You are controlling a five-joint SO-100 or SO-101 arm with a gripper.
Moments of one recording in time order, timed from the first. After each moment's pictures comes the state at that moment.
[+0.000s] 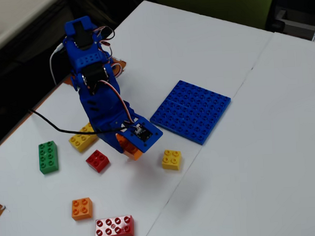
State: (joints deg) arm 34.3 52.7 33.8 85.8 -118.9
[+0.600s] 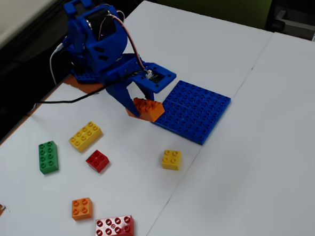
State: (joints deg) arm 22.9 68.6 33.8 89.1 -109.3
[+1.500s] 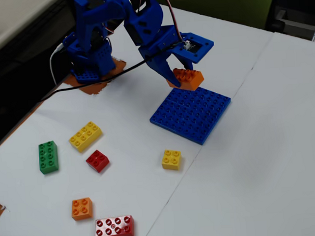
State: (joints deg) arm 5.3 69.4 37.0 87.1 -88.6
